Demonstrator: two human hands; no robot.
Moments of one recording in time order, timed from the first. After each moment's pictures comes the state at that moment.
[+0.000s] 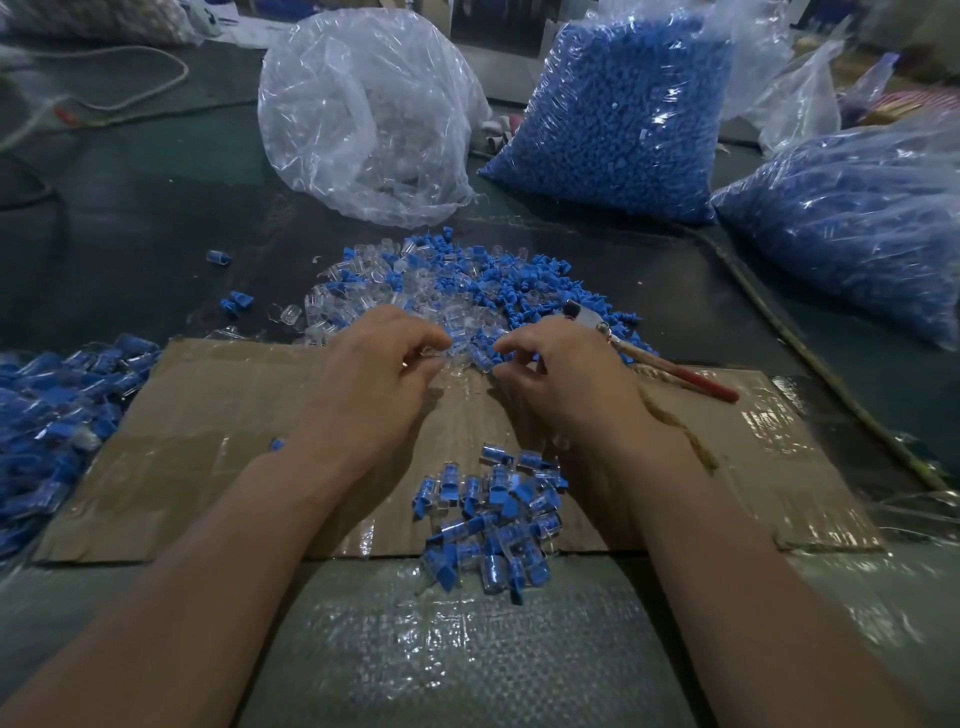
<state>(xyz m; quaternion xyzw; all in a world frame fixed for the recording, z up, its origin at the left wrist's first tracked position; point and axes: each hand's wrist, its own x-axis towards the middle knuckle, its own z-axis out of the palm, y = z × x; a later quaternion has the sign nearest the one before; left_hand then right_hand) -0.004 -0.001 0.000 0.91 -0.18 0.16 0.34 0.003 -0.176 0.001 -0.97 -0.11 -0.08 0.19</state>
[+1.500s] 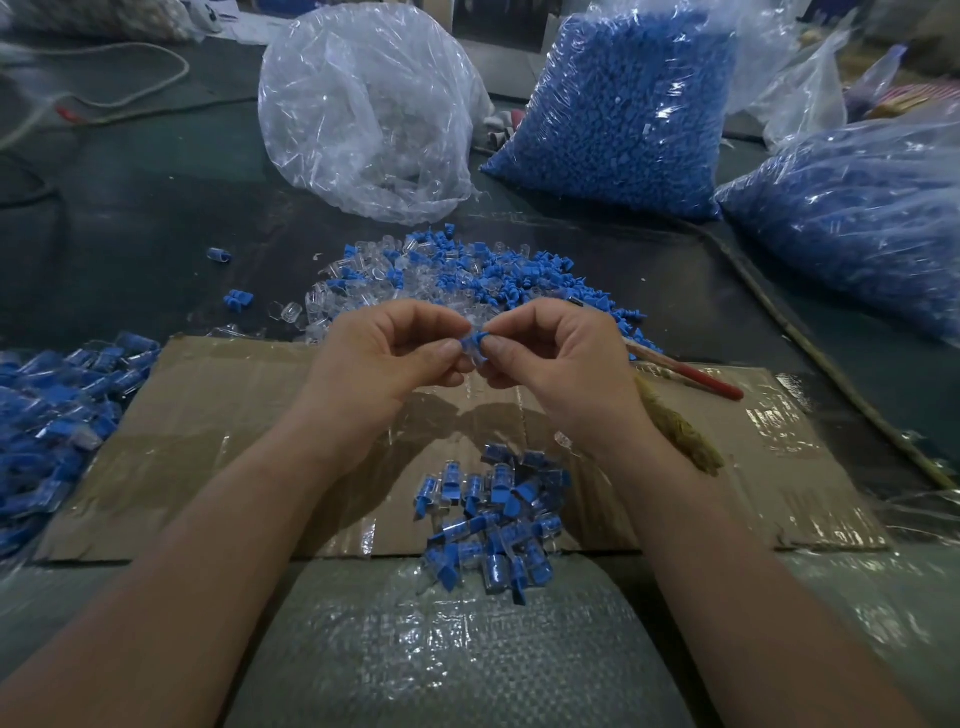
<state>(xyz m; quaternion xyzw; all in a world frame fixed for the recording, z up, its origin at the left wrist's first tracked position) -0.013 -0.001 0.015 0.70 -0.13 -0.04 0.70 -0.022 -0.154 0.018 -0.81 -0.11 -0.08 0.58</state>
